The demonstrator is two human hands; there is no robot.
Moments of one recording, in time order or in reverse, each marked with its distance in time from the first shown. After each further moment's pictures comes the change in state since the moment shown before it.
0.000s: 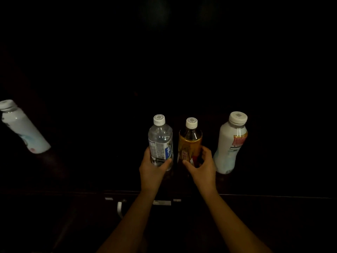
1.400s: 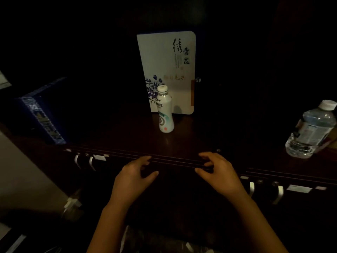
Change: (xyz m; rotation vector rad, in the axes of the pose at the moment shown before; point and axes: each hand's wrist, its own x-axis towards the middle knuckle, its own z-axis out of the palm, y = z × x) left_hand 0.000 -0.067 -0.504 0.658 -0.085 0.064; right_hand -0.200 -0.169 0.302 -0.371 -0.475 -0.195
